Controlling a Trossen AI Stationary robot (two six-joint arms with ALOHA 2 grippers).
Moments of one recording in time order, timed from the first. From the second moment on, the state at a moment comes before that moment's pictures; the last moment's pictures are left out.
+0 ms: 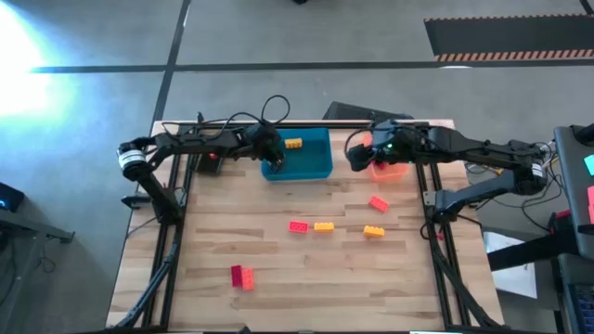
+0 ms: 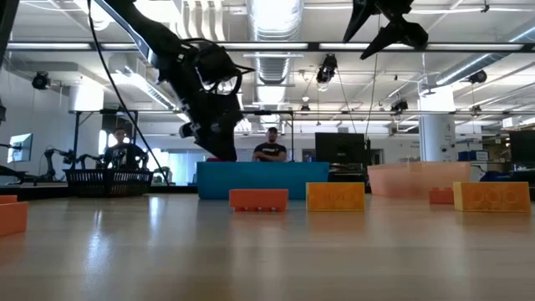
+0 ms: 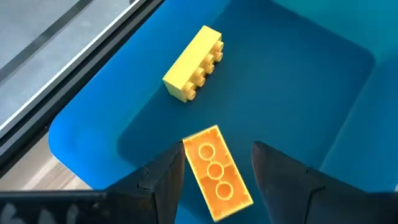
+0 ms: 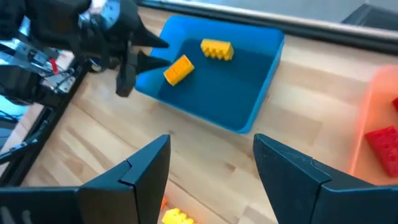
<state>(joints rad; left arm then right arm) 0.49 1.63 1.02 -0.25 -0.14 -0.13 -0.19 1.22 1.30 -0.88 0.23 0.87</state>
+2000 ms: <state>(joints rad) 0.18 1.19 1.01 -0.03 -0.18 -0.50 -0.14 1.51 0.76 -0.80 0.04 0.60</state>
